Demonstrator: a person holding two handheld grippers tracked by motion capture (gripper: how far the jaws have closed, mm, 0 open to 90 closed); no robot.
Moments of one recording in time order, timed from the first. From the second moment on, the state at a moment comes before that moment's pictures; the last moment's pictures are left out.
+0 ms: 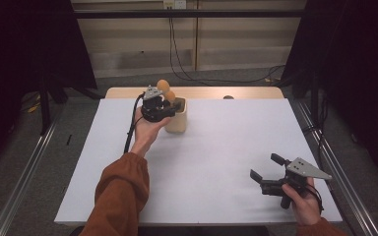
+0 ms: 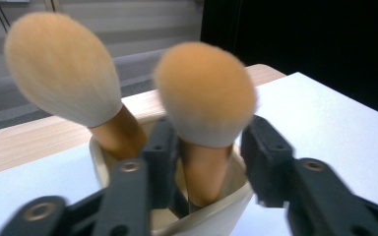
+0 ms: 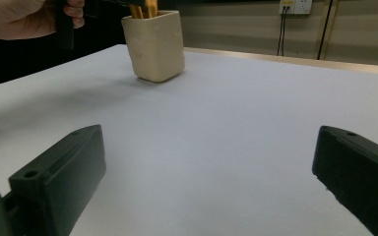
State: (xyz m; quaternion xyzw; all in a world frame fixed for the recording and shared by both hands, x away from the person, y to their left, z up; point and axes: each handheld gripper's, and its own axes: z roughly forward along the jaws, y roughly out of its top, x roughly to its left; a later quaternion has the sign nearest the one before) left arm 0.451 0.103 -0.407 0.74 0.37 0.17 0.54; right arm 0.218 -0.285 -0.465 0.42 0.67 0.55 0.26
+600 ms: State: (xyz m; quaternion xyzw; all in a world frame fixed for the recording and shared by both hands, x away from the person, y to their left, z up) left arm 0.438 0.117 -0.407 0.73 0.37 0.21 0.53; right arm 0.219 -0.287 -0.467 0.42 0.67 0.55 0.25
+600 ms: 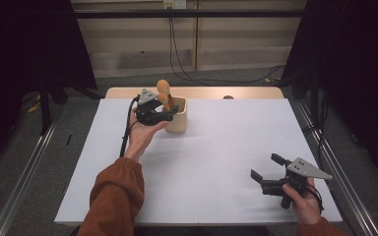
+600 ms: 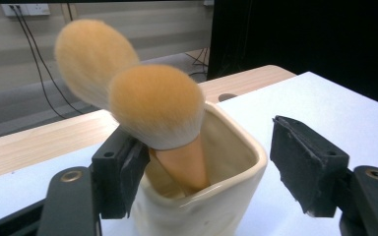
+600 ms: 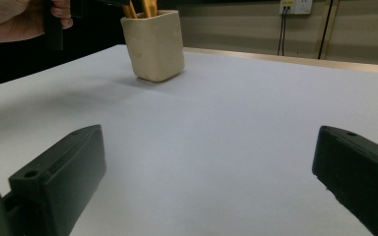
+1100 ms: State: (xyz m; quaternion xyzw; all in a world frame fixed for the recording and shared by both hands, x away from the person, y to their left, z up) left arm 0.430 0.132 -0.402 0.72 0.38 0.22 0.54; right arm 0.219 -0.287 -0.468 0.43 0.67 0.55 0.26
